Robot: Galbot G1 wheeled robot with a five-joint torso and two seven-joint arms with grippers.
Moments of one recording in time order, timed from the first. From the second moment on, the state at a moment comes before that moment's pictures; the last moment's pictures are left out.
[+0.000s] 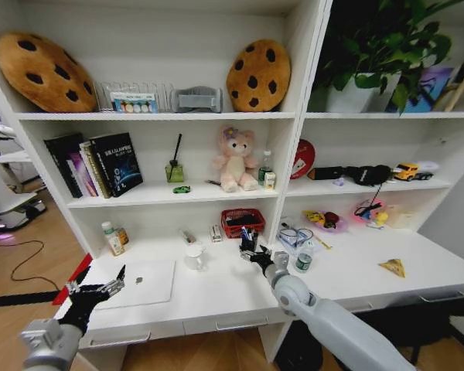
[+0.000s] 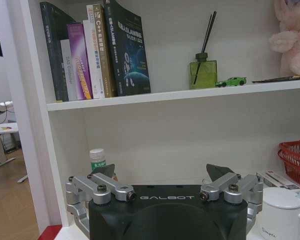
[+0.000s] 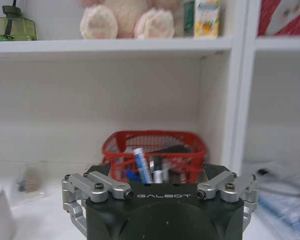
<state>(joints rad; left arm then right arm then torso) 1.89 -1.13 -0.96 -2.36 -0.53 0.19 -0.12 -0.94 0.80 -0.11 1.93 0.77 -0.13 0.56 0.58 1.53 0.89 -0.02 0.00</state>
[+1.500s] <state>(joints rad) 1.89 -1.13 -0.96 -2.36 -0.53 0.19 -0.12 -1.96 1.13 0.85 2.07 0.42 0.25 0.18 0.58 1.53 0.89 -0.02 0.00</state>
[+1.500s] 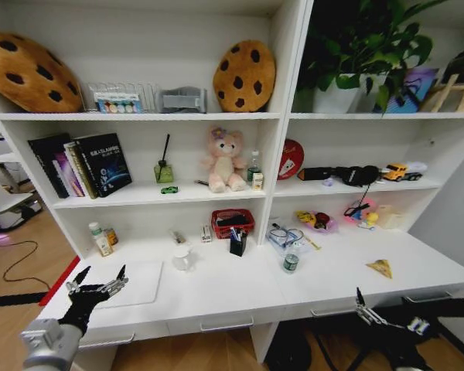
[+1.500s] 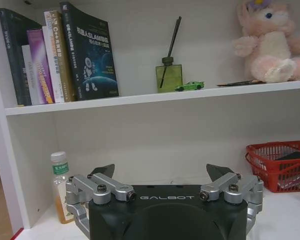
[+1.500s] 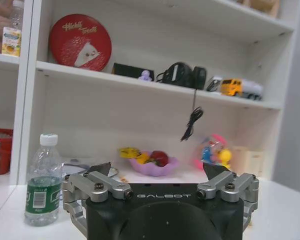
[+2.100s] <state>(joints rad) 1.89 -1.13 -0.96 -2.36 -0.53 0.19 -0.12 -1.28 0.94 0.40 1.76 0.53 -0.05 -0.01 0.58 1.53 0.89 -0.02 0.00</state>
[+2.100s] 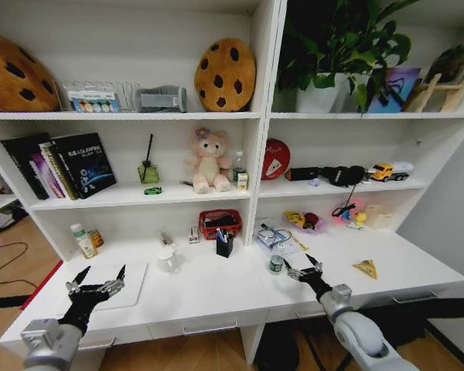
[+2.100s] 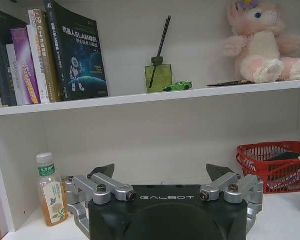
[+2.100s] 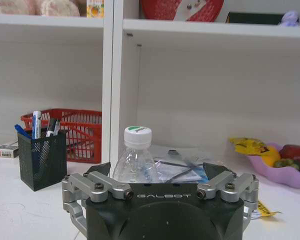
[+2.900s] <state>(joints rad) 1.89 -1.13 -0.96 -2.36 -0.53 0.19 -0.12 -1.13 0.97 0.24 1.60 0.54 -0.04 -0.03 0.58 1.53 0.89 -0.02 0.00</state>
